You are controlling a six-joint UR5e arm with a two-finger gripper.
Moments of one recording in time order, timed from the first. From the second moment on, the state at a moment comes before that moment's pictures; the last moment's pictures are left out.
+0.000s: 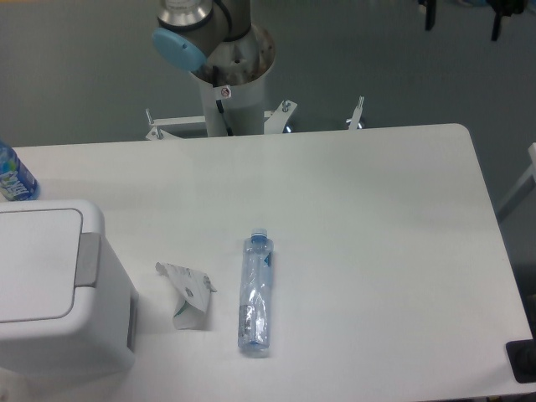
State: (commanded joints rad) arm 3.03 -1.51 -1.41 -1.51 1.45 1.56
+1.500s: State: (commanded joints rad) arm 2.41 -1.69 -1.40 -1.27 1.45 0.29
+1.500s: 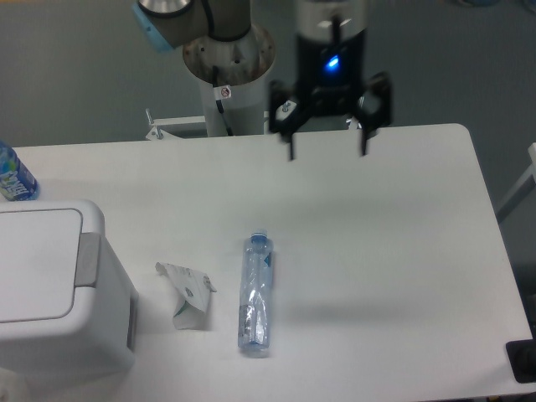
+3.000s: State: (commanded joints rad) arm 2.11 -1.83 -1.38 -1.06 1.45 -0.11
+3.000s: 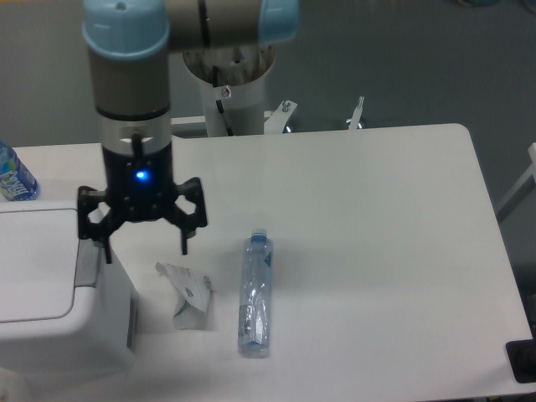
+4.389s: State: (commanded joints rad) arm 2.10 -1.85 -1.38 -1.06 1.45 -0.10
